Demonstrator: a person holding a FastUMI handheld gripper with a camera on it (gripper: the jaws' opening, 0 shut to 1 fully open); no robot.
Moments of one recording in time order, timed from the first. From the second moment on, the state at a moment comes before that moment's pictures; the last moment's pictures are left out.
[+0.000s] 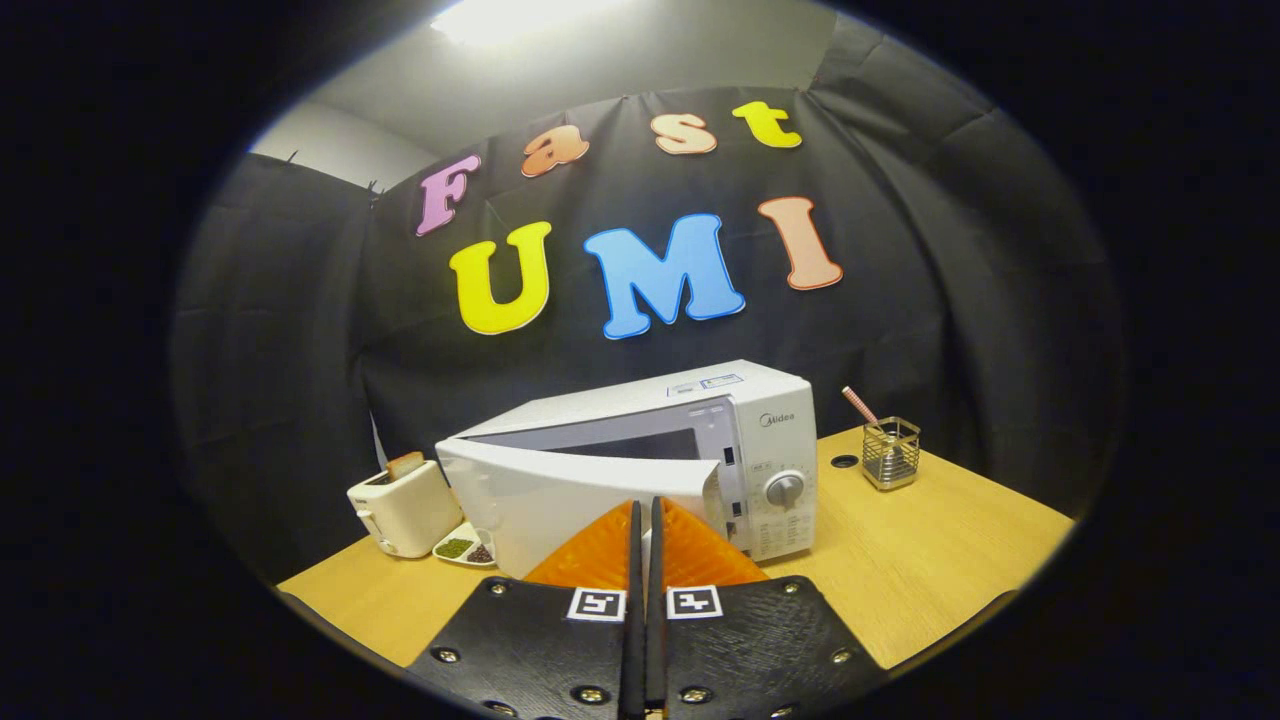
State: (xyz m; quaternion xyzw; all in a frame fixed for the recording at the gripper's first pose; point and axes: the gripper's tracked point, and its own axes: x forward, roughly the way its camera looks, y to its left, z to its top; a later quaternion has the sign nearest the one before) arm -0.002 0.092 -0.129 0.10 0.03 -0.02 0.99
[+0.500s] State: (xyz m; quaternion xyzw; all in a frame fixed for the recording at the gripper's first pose) arm 0.060 0.051 -0.128 0.10 0.05 -0.04 0.99
